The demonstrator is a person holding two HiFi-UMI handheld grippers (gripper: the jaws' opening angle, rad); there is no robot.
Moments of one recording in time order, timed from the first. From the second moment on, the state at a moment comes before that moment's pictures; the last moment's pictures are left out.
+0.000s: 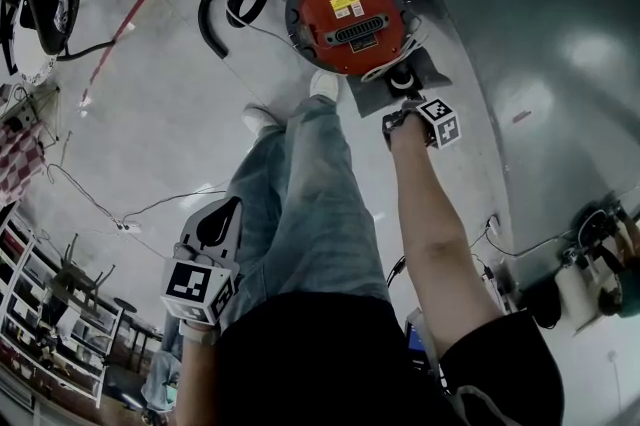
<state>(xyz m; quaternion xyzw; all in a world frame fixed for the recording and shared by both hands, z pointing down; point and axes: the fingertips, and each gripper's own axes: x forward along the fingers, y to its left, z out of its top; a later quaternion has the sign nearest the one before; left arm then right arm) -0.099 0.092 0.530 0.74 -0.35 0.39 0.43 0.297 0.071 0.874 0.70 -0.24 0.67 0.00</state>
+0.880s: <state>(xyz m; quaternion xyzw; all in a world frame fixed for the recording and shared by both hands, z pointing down) -0.104 0.096 0.535 0.73 -0.36 0.38 0.44 0.298 0.069 0.879 0.67 -0.25 0.70 0.02</state>
